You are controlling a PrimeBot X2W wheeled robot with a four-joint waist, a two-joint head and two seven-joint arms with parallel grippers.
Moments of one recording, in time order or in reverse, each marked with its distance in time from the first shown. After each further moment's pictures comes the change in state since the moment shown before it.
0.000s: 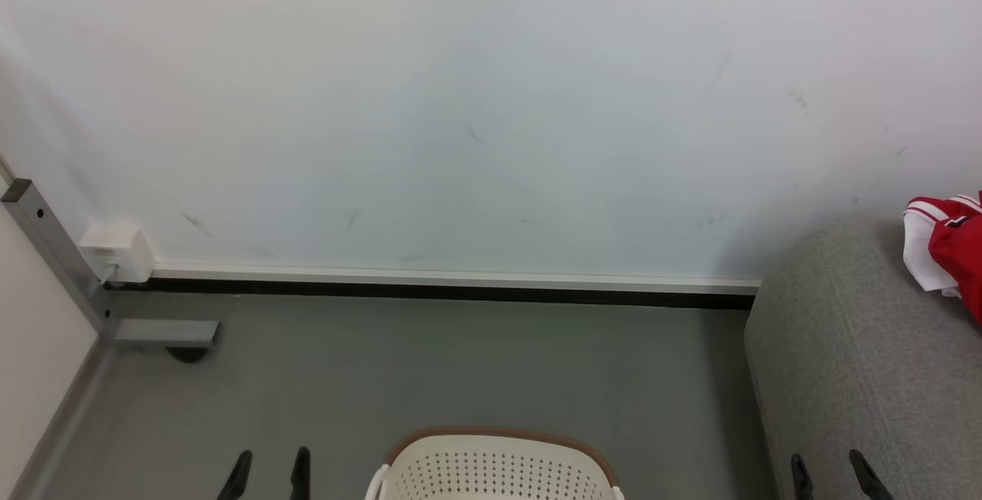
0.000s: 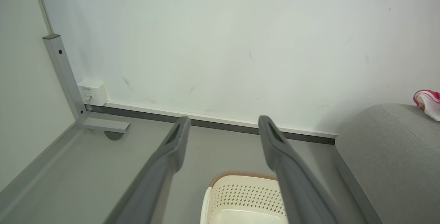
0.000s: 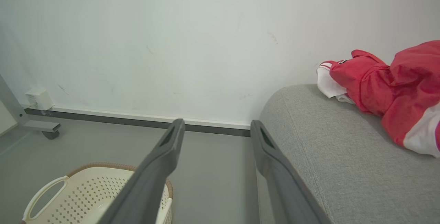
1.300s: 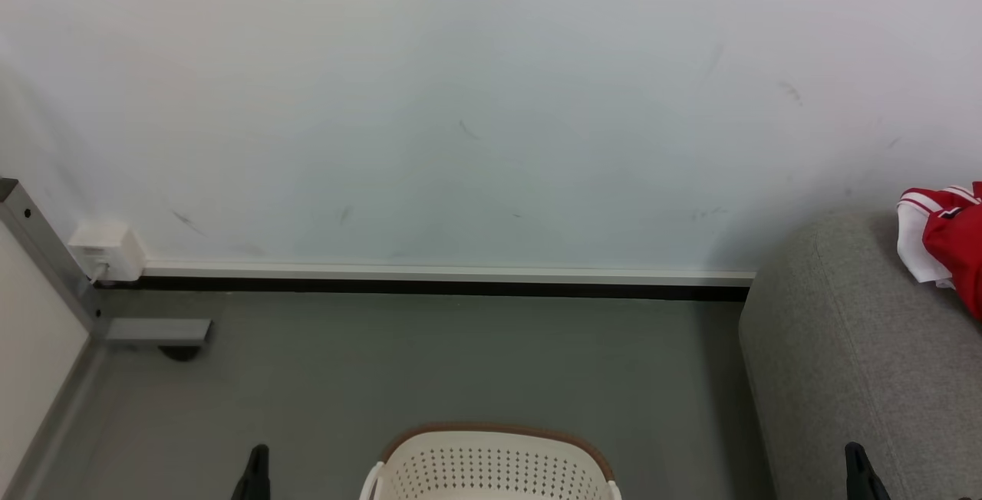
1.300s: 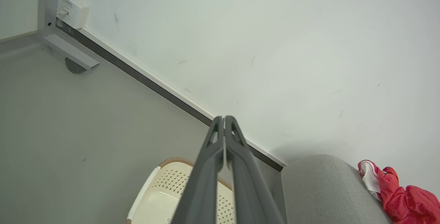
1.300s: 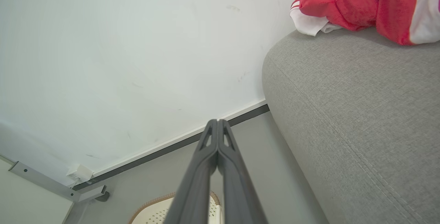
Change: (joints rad) left arm -0.043 -0.010 0.018 0.042 -0.478 -0.009 0.125; right arm -0.041 0.012 -0.025 0.017 0.489 0.000 0.124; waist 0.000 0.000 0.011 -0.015
